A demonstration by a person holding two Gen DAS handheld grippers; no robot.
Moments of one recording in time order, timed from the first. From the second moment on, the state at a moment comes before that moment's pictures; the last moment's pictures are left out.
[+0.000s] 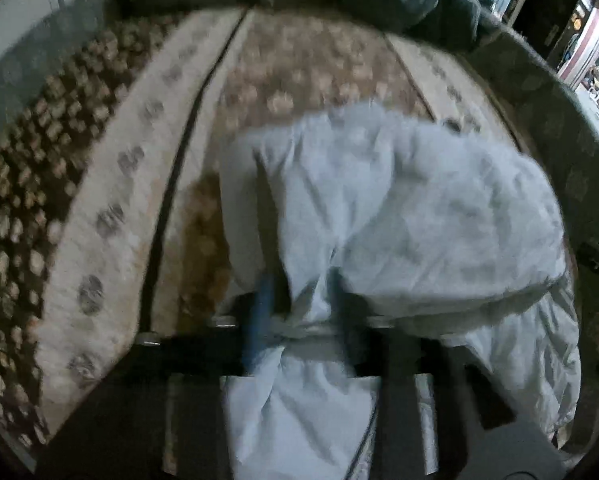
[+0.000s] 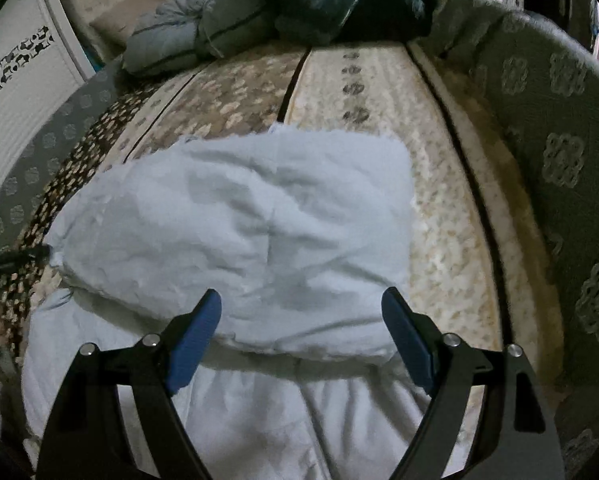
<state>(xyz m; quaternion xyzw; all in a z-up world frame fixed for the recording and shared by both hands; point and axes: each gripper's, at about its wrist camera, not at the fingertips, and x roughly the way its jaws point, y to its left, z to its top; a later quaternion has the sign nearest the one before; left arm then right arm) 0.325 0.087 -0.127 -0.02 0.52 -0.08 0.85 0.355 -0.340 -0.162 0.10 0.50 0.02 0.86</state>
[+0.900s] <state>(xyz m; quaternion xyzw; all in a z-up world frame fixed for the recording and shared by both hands) 0.421 0.013 -0.230 0.01 0.60 -0.07 0.80 0.466 -0.246 -0.236 0.11 0.54 0.05 0.83</state>
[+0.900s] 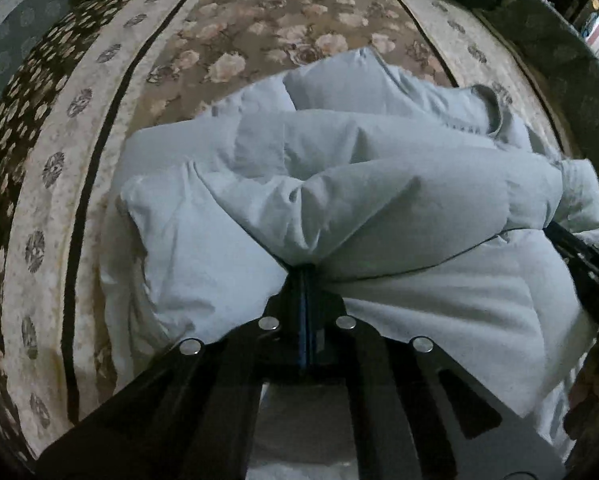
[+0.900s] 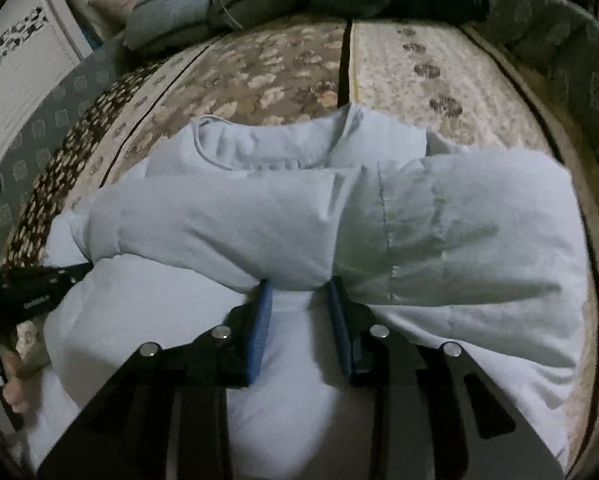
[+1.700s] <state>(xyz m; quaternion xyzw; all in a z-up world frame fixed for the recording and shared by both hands) 0.442 0.004 -0.262 0.02 0.62 -0.07 0.78 0.493 -0.246 -0.268 0.10 0.57 0.06 0.81</state>
